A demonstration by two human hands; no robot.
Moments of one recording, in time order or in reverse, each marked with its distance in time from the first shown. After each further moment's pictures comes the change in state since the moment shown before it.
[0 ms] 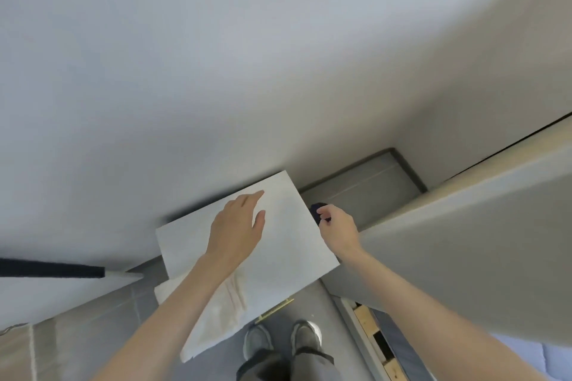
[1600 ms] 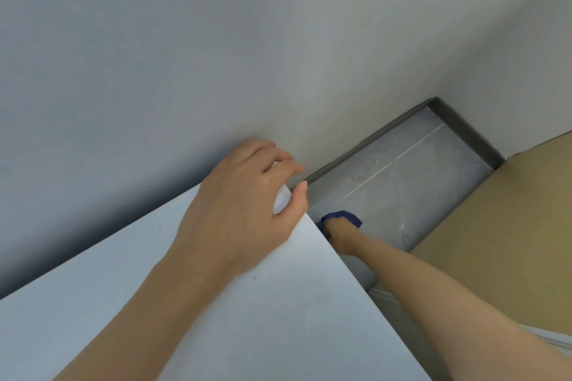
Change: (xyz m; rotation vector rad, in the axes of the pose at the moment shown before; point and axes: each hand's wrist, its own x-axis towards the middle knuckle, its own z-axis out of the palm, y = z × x) left_hand 0.297 -0.095 0.324 0.000 0.233 0.536; right_hand 0.461 0.293 0.275 -0.554 -0.351 0.064
